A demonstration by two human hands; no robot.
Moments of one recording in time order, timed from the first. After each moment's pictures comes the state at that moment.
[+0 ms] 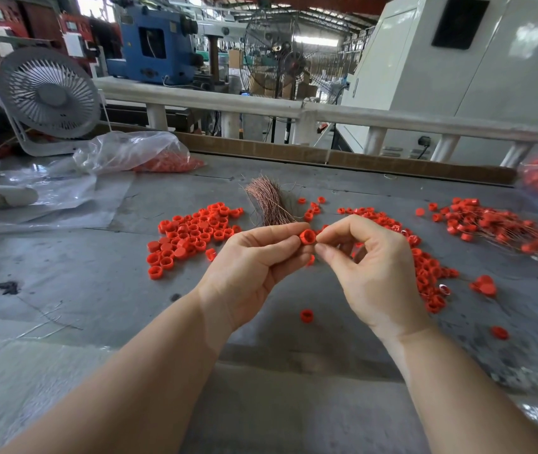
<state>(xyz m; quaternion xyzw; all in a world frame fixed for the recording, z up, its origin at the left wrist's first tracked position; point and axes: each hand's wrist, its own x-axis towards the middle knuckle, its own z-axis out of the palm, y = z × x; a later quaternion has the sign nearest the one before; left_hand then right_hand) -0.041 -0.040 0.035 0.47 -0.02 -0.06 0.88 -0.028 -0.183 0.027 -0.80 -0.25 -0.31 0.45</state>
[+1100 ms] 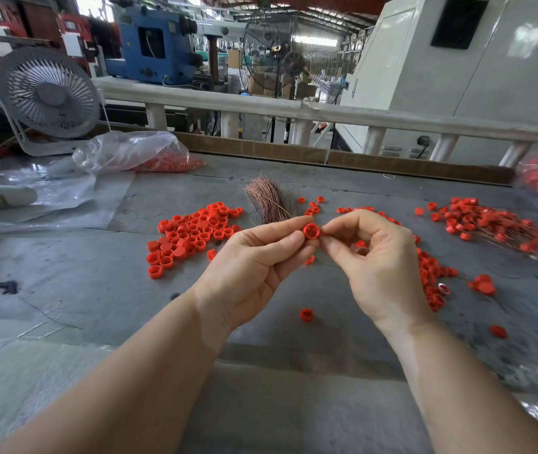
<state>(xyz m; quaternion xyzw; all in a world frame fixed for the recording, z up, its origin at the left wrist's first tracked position) -0.044 -0.039 0.037 0.43 -0.05 -0.08 0.90 -0.030 -0.180 0.035 -0.76 -0.24 -0.27 0.54</state>
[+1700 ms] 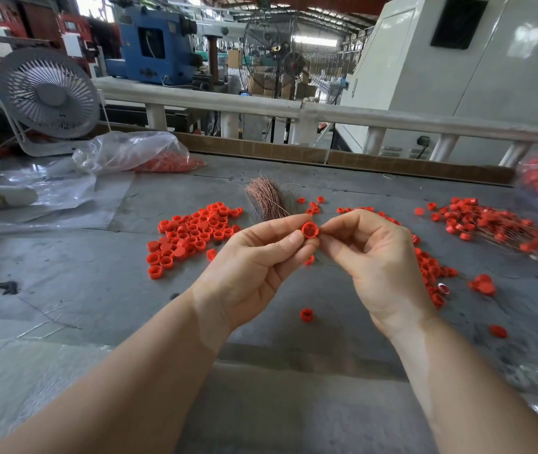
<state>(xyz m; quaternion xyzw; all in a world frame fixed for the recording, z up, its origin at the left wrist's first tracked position) -0.044 -0.038 0.037 0.41 -0.06 -0.08 0.91 -0.026 -0.182 0.031 -0.70 -0.23 -0.17 0.65</state>
